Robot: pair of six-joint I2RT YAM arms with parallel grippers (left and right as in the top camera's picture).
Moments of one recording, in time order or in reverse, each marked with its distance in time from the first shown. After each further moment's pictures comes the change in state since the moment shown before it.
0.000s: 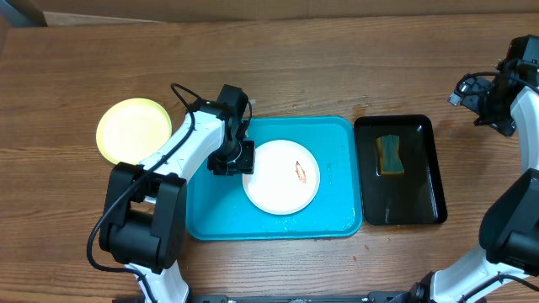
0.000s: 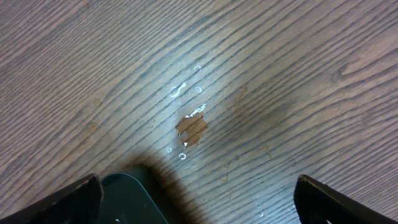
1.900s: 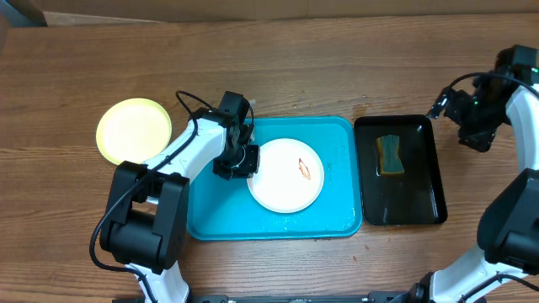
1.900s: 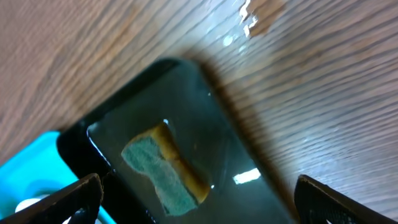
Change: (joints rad) left arm -0.012 0.000 -0.075 0.121 0.085 0.035; right arm 0.045 0.000 -0.001 -0.250 -0.247 0.003
